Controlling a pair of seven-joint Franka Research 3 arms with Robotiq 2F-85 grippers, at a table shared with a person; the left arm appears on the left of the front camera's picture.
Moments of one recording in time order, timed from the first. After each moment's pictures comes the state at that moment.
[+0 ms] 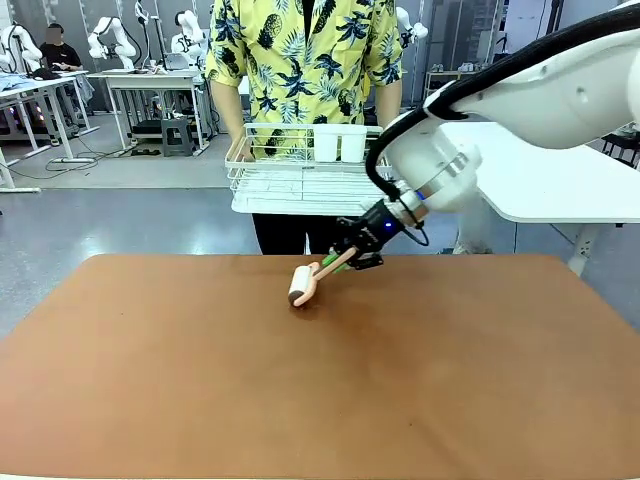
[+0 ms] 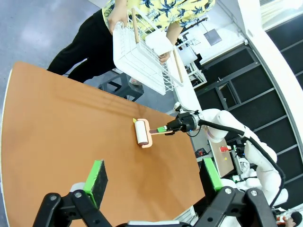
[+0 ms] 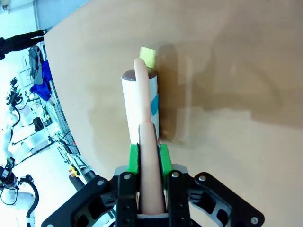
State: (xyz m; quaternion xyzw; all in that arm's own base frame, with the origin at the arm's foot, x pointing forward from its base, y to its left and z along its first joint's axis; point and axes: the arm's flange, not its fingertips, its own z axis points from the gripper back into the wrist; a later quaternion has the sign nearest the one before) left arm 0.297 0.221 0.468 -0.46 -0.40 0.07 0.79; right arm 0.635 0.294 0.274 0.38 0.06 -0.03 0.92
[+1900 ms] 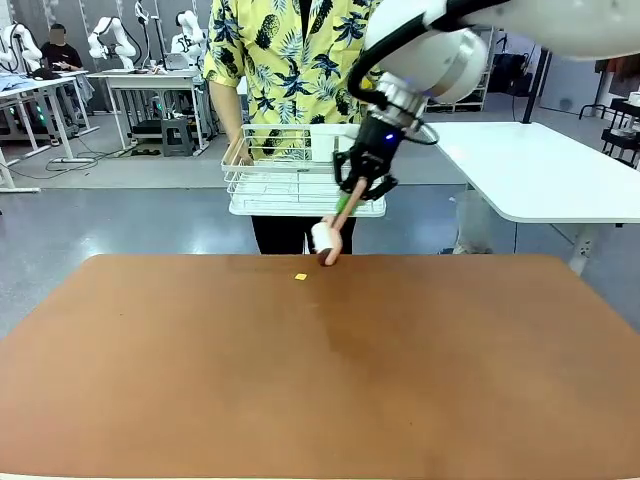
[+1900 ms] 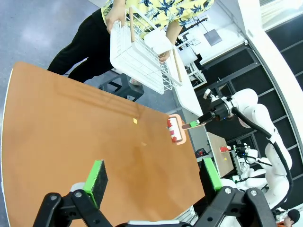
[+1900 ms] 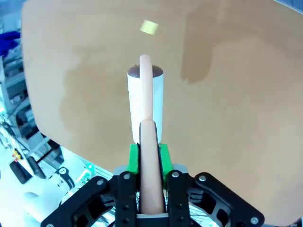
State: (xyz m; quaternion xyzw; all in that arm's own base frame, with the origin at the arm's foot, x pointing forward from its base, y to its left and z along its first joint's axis) left arm 0.296 0.222 0.468 -0.46 -0.40 0.07 0.79; right arm 0.626 0.273 0.453 0.21 0.05 0.06 0.97
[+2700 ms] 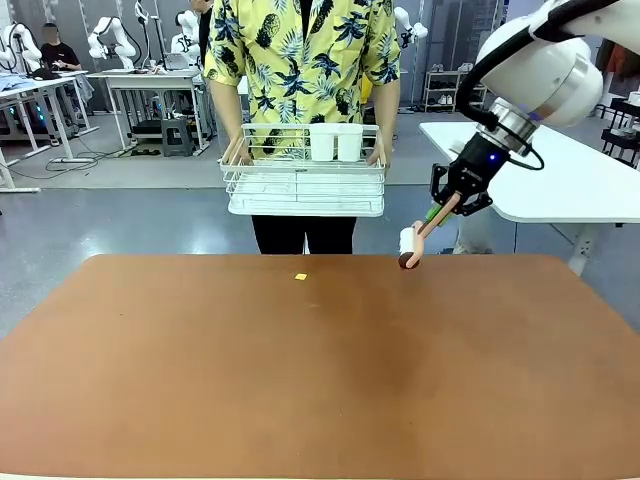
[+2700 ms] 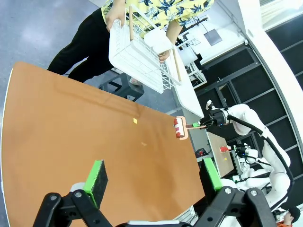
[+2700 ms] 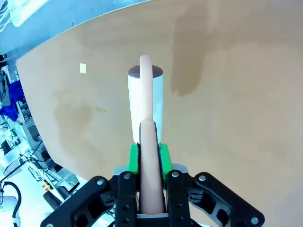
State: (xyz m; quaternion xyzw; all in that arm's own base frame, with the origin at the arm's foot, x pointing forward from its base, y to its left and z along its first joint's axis) left arm 0.296 0.222 0.468 -0.46 -0.40 0.07 0.79; right arm 0.646 0.104 0.399 0.26 0.02 -0.06 0.96
